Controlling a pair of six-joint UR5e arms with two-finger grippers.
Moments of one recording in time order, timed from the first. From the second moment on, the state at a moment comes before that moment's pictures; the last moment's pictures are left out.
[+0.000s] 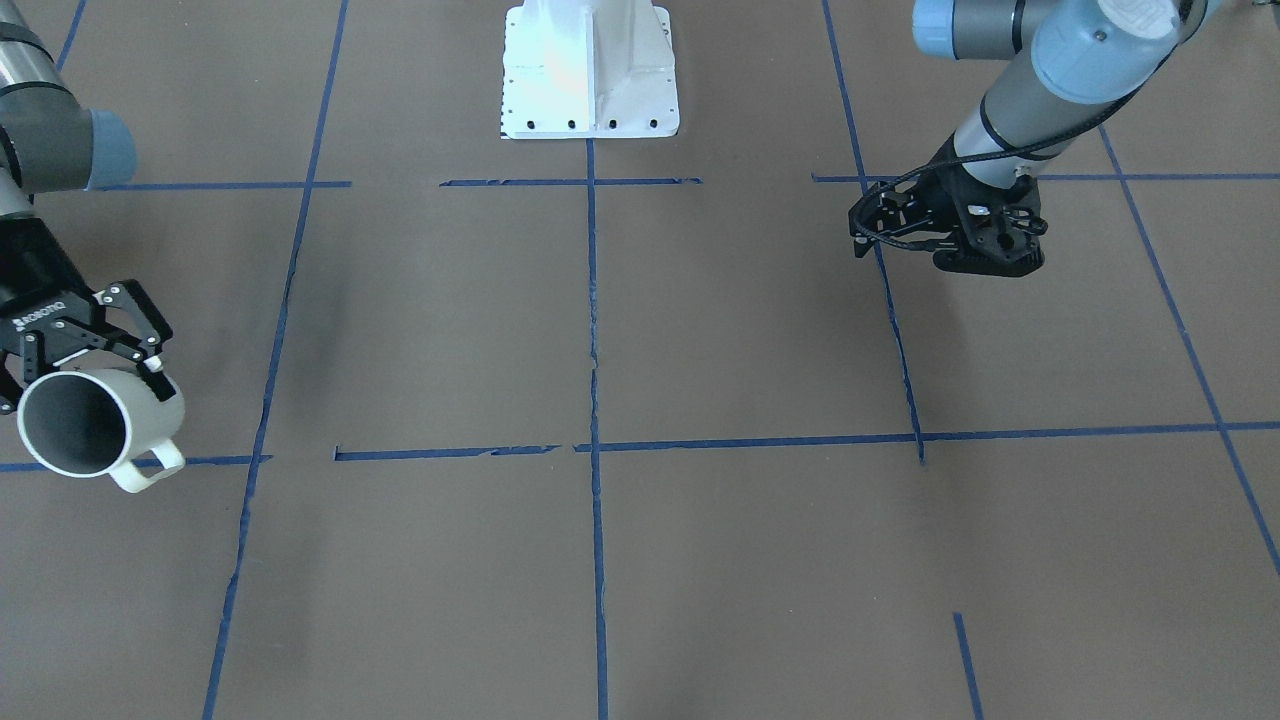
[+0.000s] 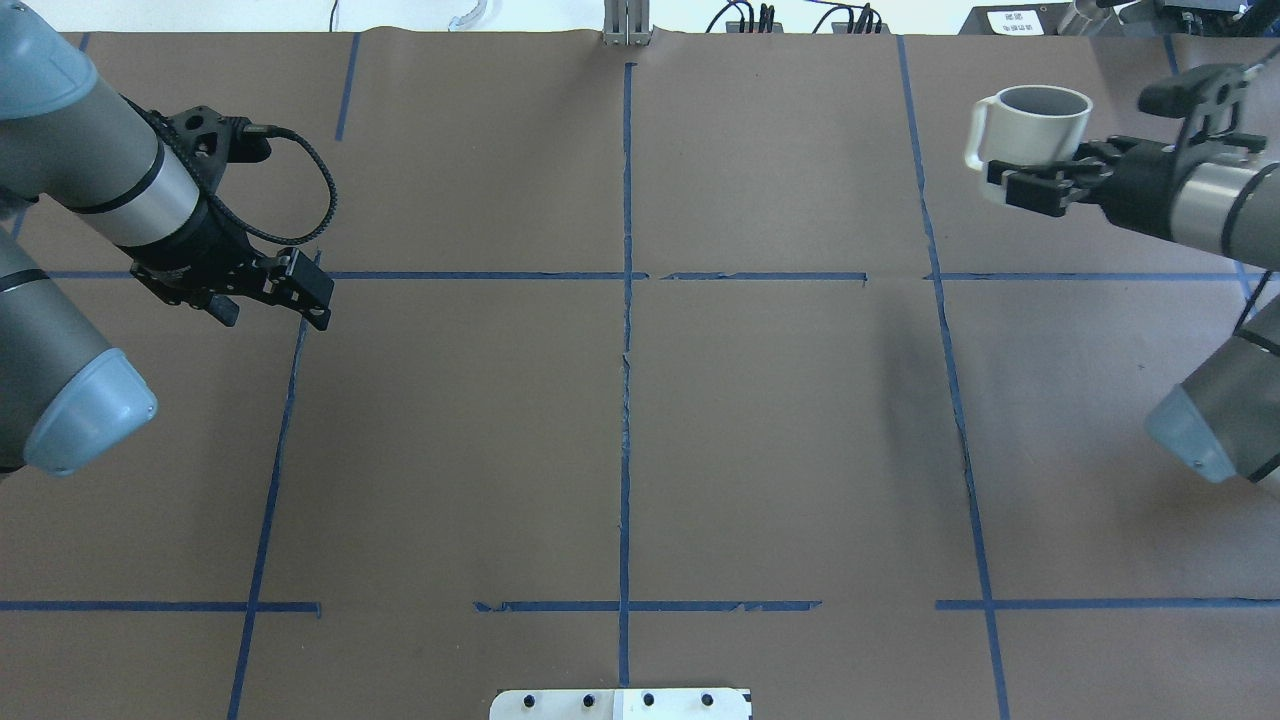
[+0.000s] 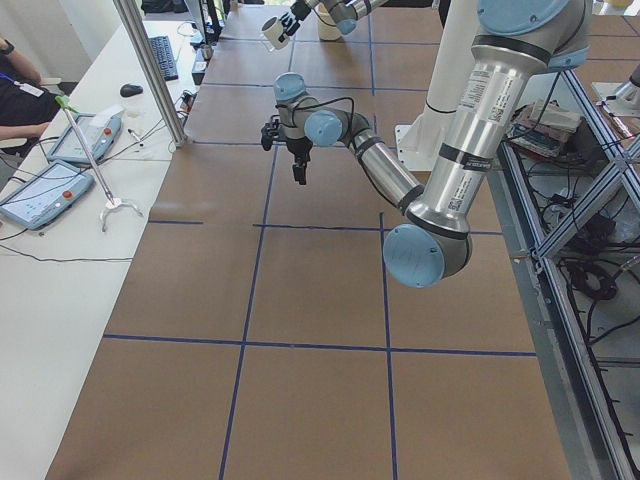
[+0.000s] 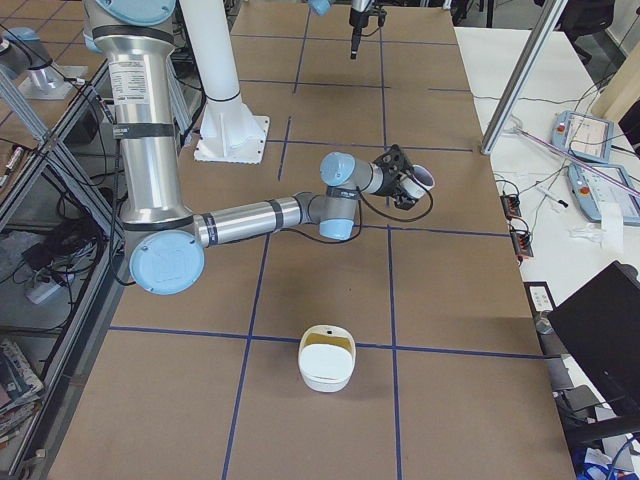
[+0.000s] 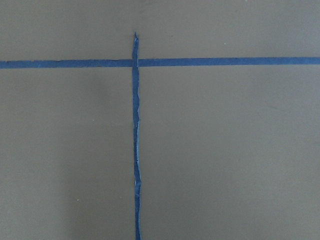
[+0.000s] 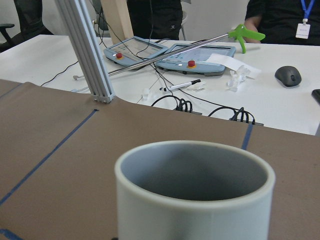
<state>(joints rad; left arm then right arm) -0.88 -1.93 -1.96 -1.43 -2.26 -0.81 0.92 -1.45 1.64 -0.35 1.74 0.73</state>
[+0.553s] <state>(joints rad) -0.86 -2.03 -1.88 -1.43 -2.25 -0.92 0.63 -1.19 1.63 -0.55 1.45 0.54</state>
